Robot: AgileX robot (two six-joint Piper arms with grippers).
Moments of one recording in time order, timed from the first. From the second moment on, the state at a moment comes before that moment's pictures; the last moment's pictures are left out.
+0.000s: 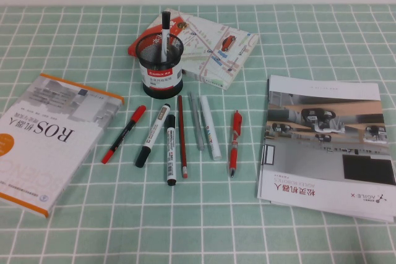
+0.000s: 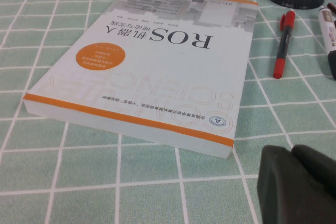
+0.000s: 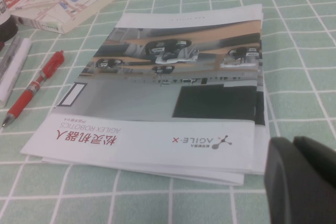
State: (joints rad) right arm 0.07 -0.02 0.03 0.15 0.34 -0.01; left arm -0.18 -0.01 0.02 0.09 0.39 -0.08
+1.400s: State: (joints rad) right arm 0.07 -0.02 0.03 0.15 0.34 -0.01; left arm -0.18 0.79 -0.65 -0.19 0.63 -0.04
